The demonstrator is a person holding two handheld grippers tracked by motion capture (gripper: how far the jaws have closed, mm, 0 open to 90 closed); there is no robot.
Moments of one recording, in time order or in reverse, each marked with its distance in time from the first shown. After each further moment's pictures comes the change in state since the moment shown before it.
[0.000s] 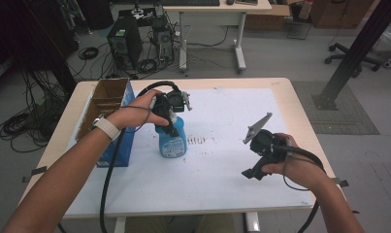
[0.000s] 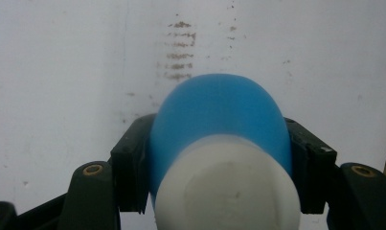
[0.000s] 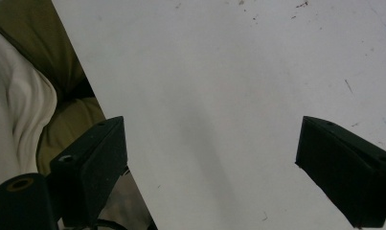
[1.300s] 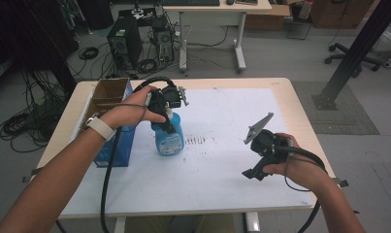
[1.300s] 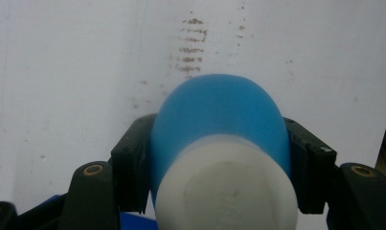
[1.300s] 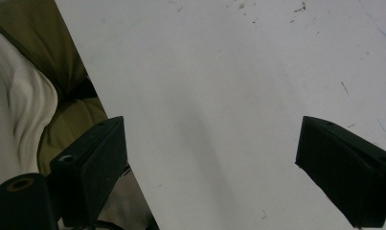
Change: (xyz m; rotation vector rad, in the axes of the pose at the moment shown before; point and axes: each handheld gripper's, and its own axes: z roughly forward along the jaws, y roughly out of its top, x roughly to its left) left arm -0.005 -0.004 -0.023 0.003 0.049 -0.063; right arm 0.003 0.000 -0.005 -0.010 -0.007 -0.008
